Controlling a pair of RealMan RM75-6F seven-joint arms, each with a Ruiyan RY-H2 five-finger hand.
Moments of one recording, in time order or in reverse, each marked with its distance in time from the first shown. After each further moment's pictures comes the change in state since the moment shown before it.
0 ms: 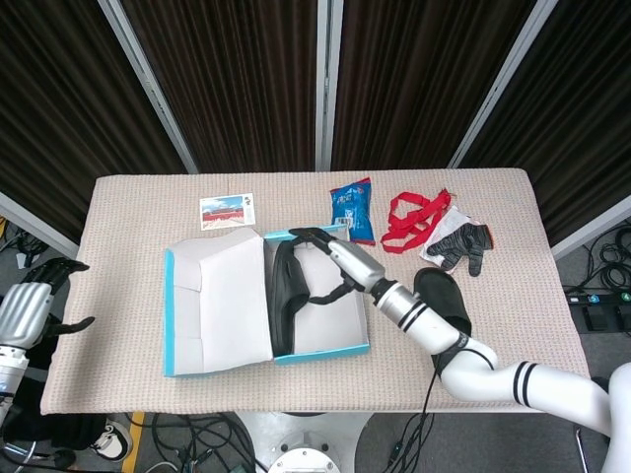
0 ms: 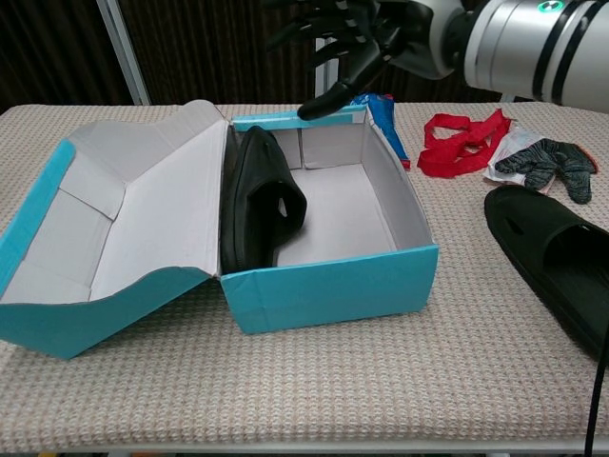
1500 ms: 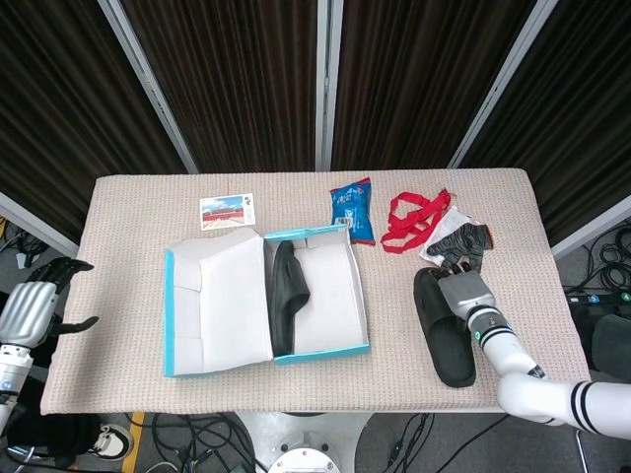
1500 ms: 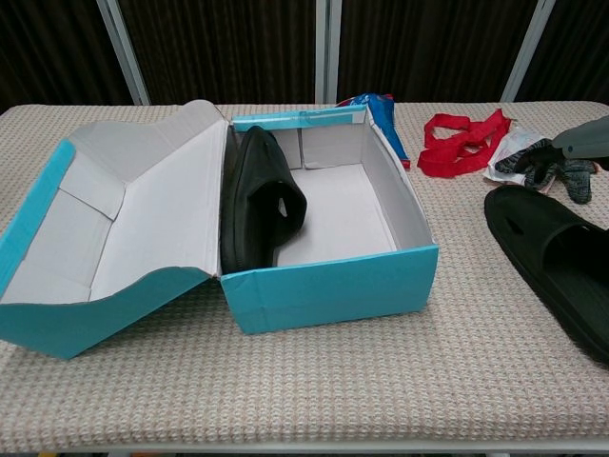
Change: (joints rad) left arm -0.006 0.006 0.000 -0.029 -0.009 -0.012 0.029; right arm 0.136 0.270 -0.449 -0.236 0.953 0.071 -1.239
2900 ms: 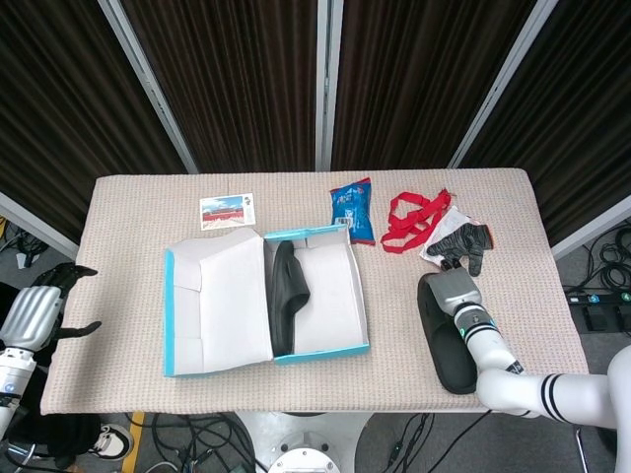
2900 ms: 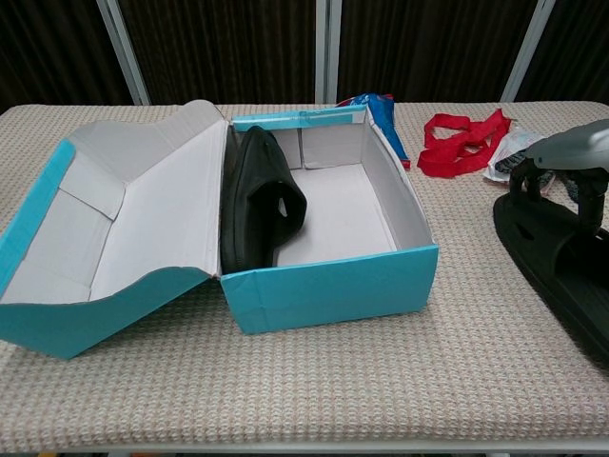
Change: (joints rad) left arm 0.001 -0.010 0.015 0.009 0.007 -0.014 -0.013; right arm 0.026 -0.132 -0.031 0.104 0.007 0.073 0.000
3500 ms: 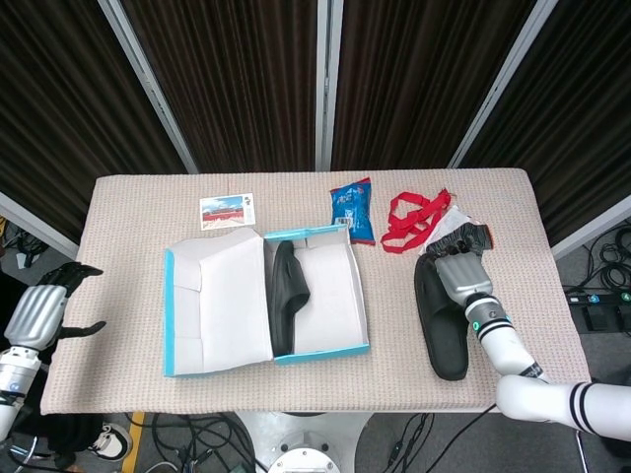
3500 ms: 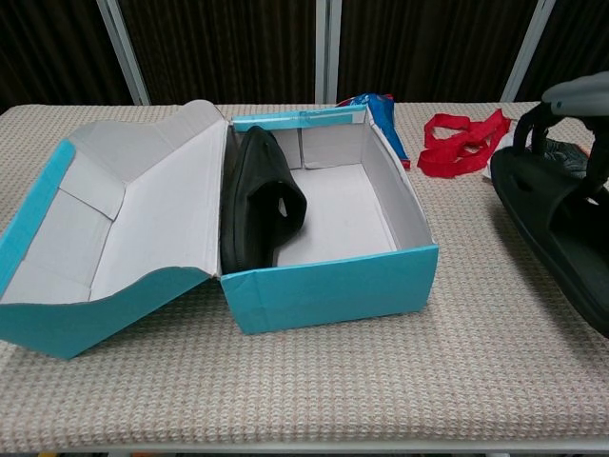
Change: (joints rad) left arm -0.010 0.005 -0.002 -0.027 0.001 -0.009 0.020; right arm -0.084 0.138 0.096 -0.101 -0.193 0.061 0.165
